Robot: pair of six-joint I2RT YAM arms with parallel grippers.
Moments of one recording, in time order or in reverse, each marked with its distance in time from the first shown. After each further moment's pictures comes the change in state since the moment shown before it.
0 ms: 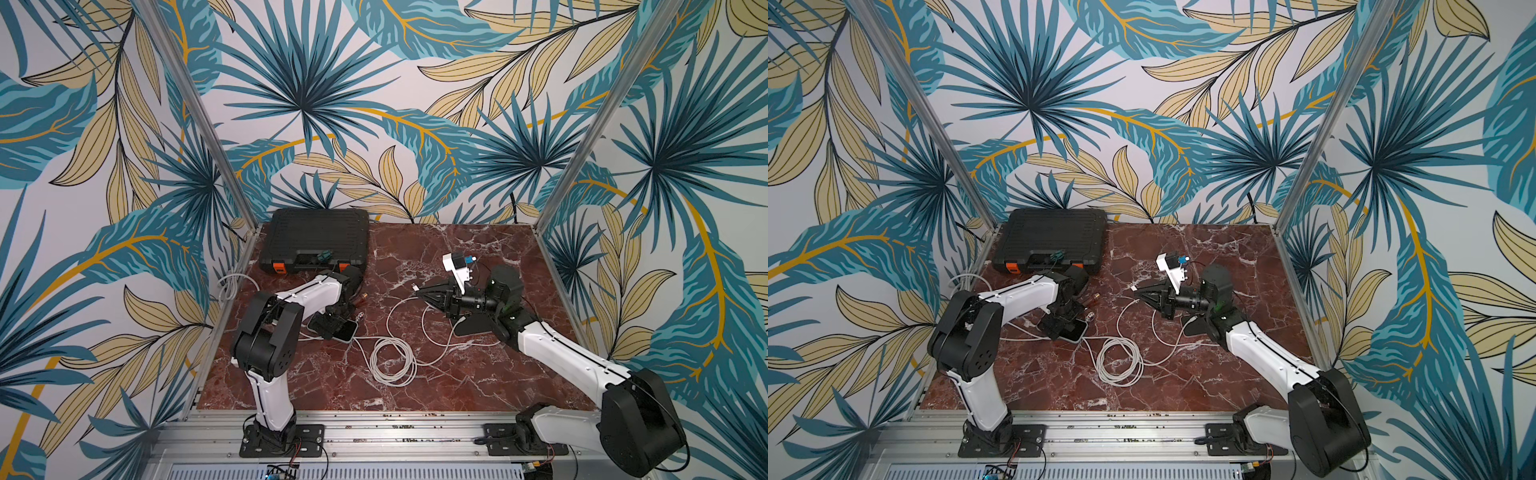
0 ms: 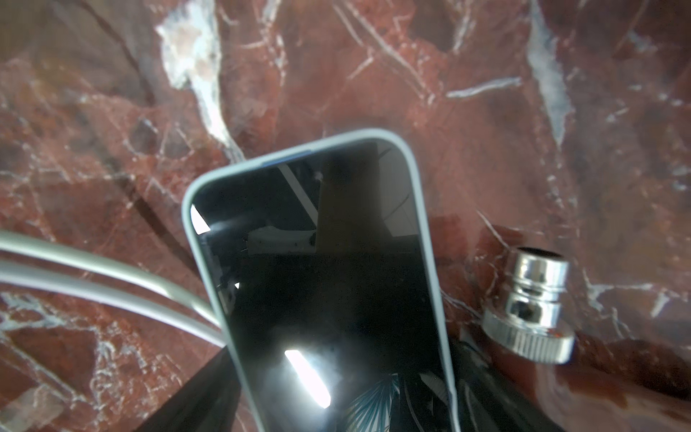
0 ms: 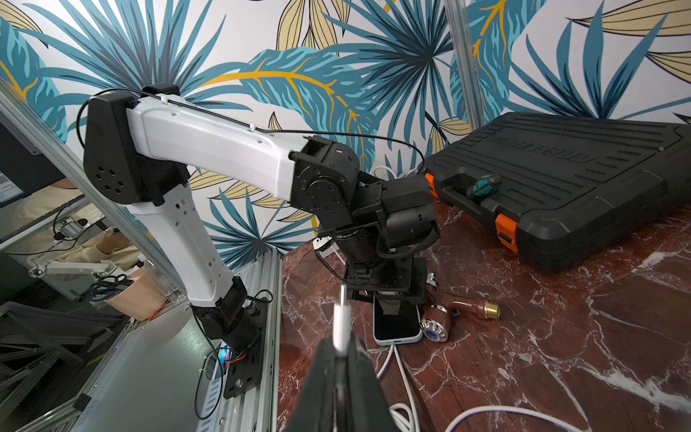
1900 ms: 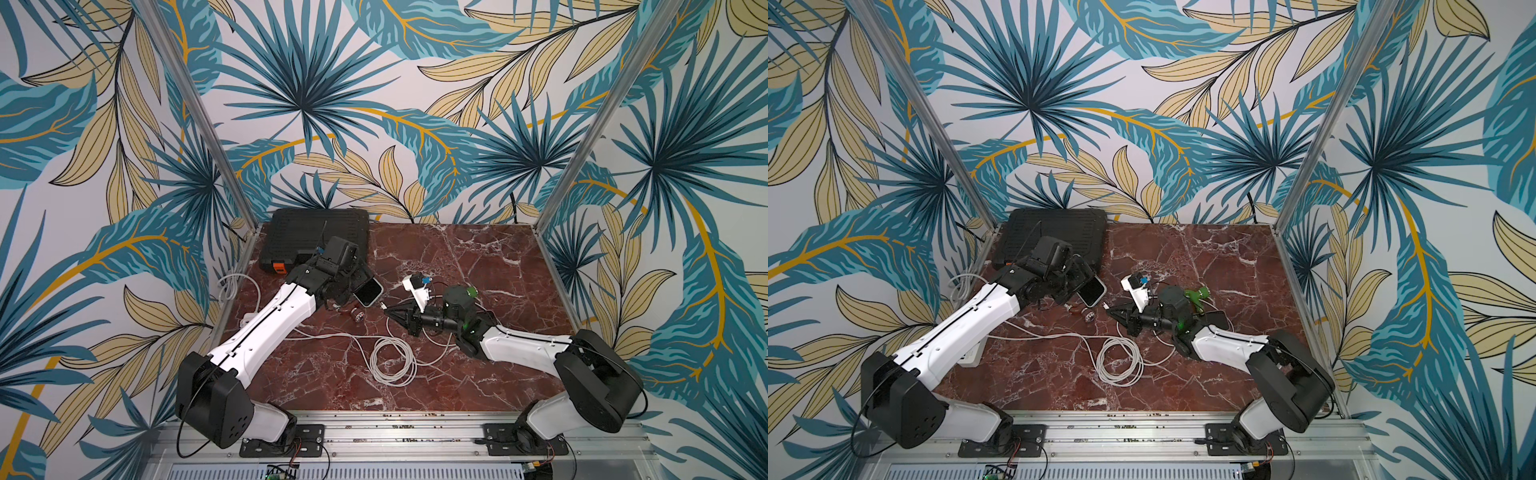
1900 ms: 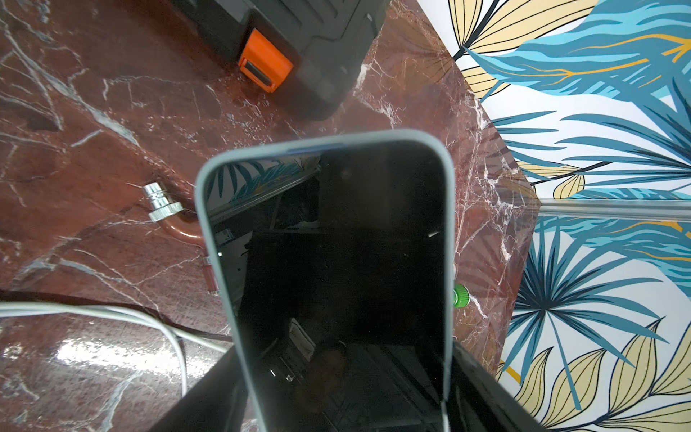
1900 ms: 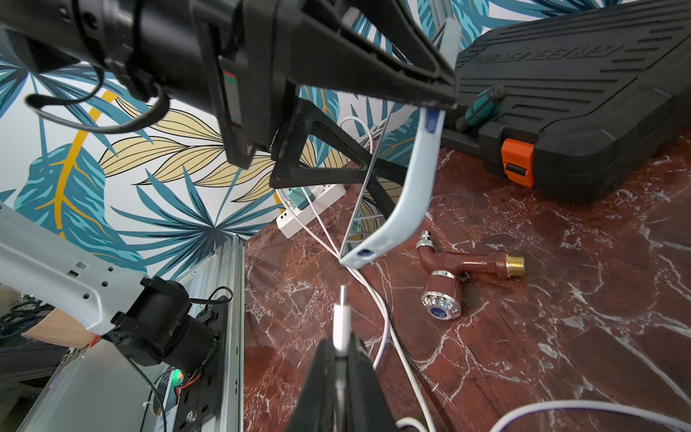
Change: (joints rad) left arm -0.079 -0.427 0.076 0.226 0.214 0.314; right arm 0.288 0.264 -0.035 0.173 0.386 0.035
